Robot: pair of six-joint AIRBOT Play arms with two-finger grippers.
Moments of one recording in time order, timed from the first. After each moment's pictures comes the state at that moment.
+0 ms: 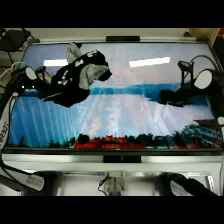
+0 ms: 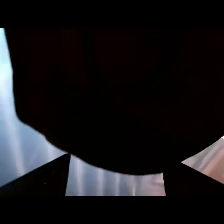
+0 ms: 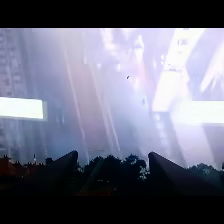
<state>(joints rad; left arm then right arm) 0.04 -1.73 1.52 1.33 -1.17 -1.67 0.05 -1.21 1.26 -1.39 1.32 1.64</state>
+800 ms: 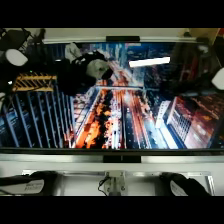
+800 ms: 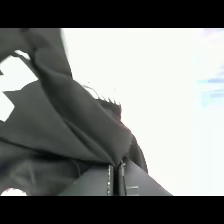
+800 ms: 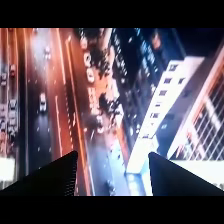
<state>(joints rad) -0.19 -1.41 1.62 1.00 -0.99 -1.43 0.05 -1.05 1.37 -1.57 1.27 1.65</state>
